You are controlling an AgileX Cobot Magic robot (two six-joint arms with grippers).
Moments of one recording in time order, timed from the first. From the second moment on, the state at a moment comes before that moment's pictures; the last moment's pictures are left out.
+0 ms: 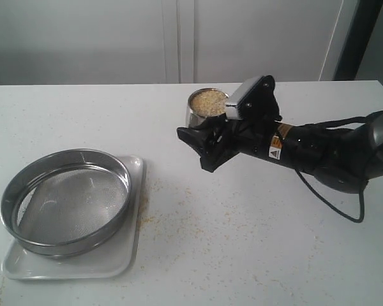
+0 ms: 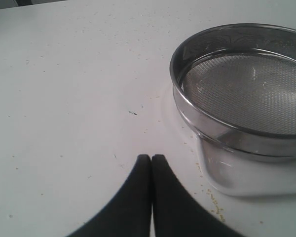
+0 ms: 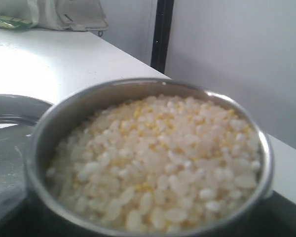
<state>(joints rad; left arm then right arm) -0.01 0.00 0.03 -0.03 0.43 0.11 0.32 1.93 -0.87 -0.79 -0.99 0.33</state>
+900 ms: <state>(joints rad) -0.01 0.00 0.03 -0.03 0.43 0.11 0.66 1.88 -1.04 -0.80 -0.60 0.50</state>
